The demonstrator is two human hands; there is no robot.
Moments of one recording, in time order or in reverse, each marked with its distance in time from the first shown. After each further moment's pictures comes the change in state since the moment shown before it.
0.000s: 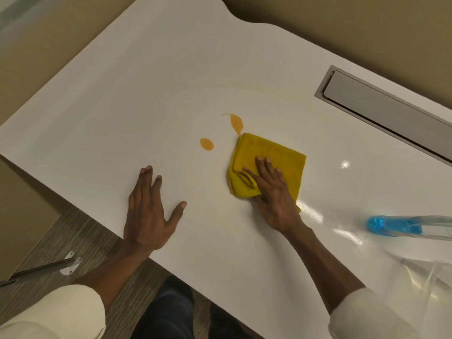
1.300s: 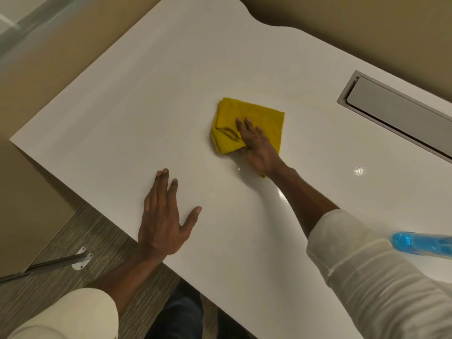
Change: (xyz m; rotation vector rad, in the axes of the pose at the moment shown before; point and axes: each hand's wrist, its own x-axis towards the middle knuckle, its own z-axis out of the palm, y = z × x) left_hand -0.001 -0.001 0.004 0.006 0.016 0.017; right_hand 0.152 -0.039 -0.013 0.159 -0.185 -0.031
